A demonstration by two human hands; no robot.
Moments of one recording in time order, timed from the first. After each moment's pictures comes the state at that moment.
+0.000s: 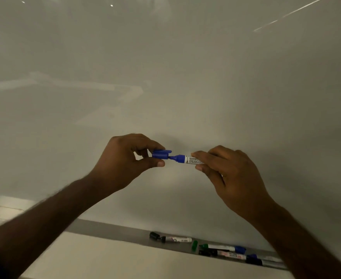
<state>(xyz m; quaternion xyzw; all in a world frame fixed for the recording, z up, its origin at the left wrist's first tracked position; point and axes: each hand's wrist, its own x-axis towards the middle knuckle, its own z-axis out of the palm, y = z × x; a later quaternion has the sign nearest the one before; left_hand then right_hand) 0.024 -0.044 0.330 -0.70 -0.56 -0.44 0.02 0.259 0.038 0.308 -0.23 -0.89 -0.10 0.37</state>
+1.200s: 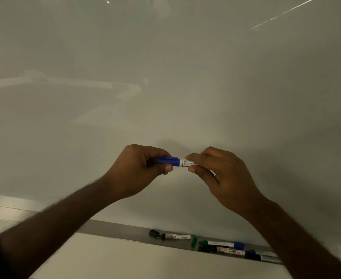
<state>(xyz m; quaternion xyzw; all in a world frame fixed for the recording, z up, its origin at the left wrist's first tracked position) 0.033 -0.033 0.308 -0.71 -0.58 -0.39 -0.06 0.248 0.042 0.300 -0.20 -0.90 -0.03 0.38</state>
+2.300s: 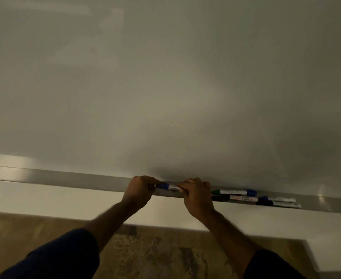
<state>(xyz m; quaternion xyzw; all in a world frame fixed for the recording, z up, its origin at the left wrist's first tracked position) -0.023 0.018 0.004 -0.59 -0.74 -0.26 -0.20 0.172 0.065 0.001 -0.49 -0.84 0.14 0.15</state>
